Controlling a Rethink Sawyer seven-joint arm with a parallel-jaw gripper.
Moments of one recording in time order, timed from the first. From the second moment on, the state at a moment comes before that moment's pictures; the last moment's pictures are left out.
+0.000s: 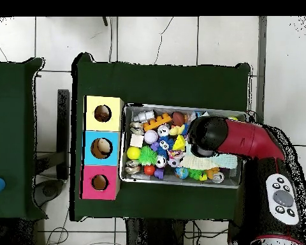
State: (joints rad) arm -0.44 -0.60 -0.01 1.44 -0.29 0.84 1.71
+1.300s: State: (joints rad) arm -0.43 -0.54 0.00 1.38 -0.29 0.84 1.71
